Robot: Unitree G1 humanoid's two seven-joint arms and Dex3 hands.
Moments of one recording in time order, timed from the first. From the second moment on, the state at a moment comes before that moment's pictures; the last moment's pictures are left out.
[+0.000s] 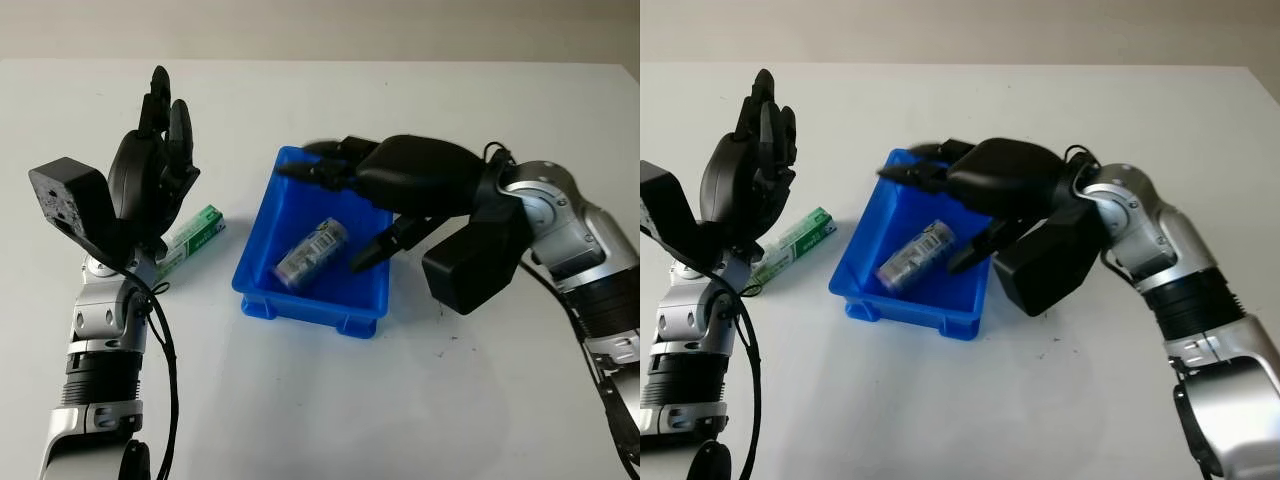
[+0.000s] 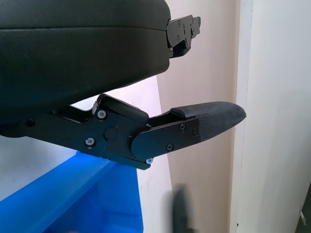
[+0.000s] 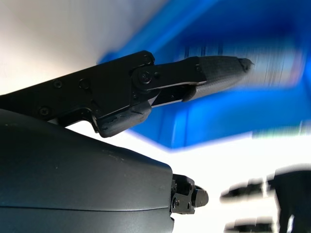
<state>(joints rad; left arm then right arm) -0.53 0.26 0.22 0.21 -0.23 0.08 -0.20 -0.81 -0.67 0.26 0.27 -0.49 -0.54 0.45</state>
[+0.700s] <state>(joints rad) -0.43 0.67 0.06 -0.28 0.26 0.63 -0.24 -0.51 -0.64 -0.07 0.27 -0.26 -0.18 0.24</state>
